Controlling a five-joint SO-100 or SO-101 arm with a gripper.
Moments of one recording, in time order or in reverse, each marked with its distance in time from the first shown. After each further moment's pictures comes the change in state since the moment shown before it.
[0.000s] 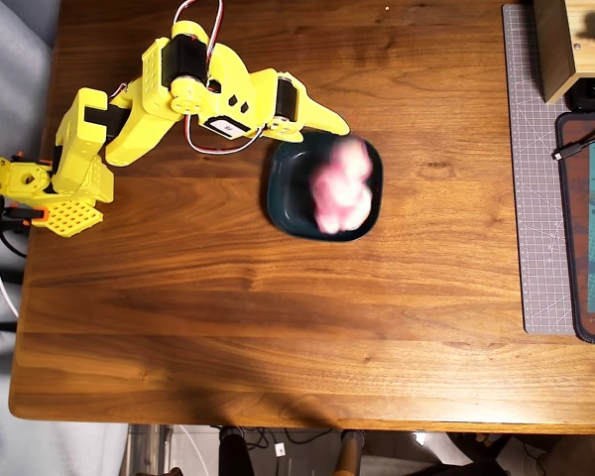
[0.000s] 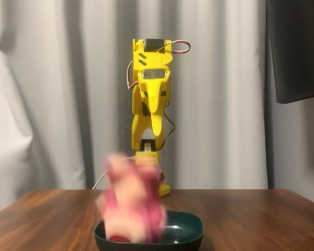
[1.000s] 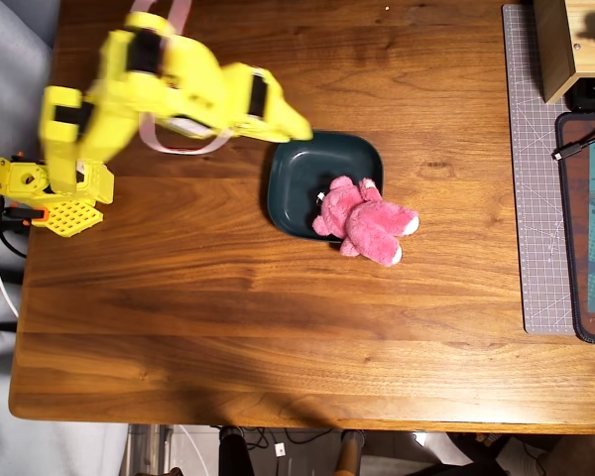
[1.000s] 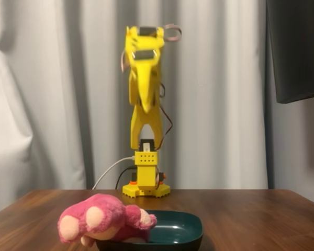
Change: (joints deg) arm -6.0 24.4 14.5 0.0 -0.4
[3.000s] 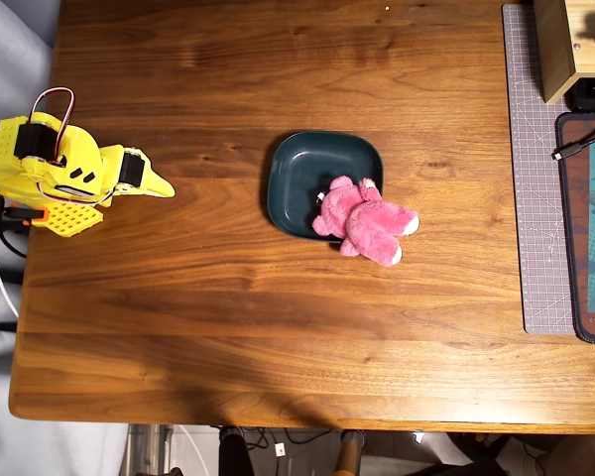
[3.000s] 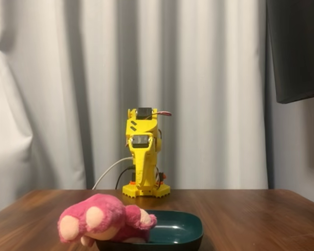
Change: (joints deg) arm -2.0 109.2 143.9 -27.4 -4.3
